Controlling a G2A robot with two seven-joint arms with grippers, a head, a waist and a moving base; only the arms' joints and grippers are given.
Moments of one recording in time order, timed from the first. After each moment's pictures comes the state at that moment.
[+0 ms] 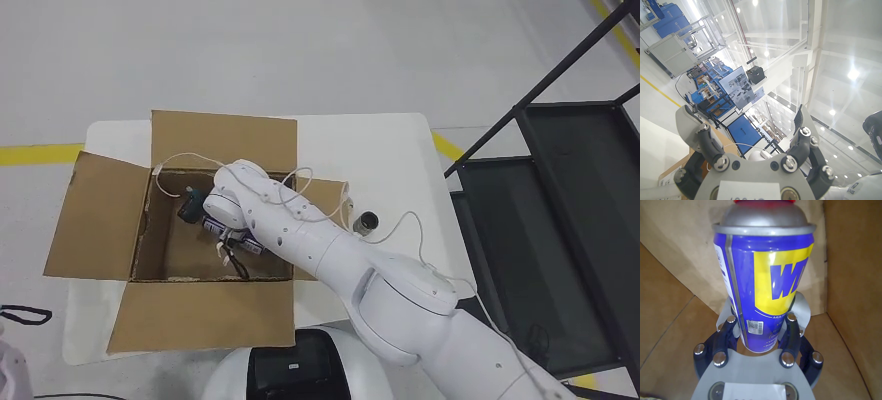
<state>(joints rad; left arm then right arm) 1.81 -1.21 -2.11 -1.91 -0.33 -0.69 -0.28 -0.42 -1.95 0.57 -0.58 -0.95 -0.21 1.24</state>
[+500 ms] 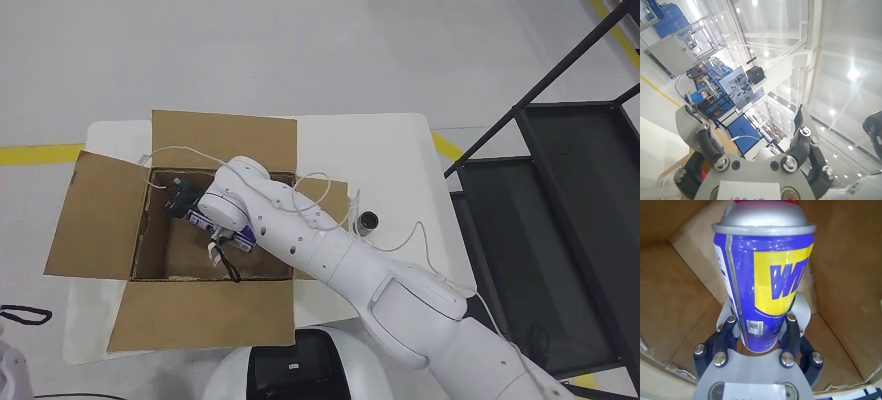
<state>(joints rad) 1.81 -1.21 -2.11 -1.91 -0.33 -0.69 -0.28 -0.52 -1.87 0.65 -0.88 -1.06 -0.14 1.37</state>
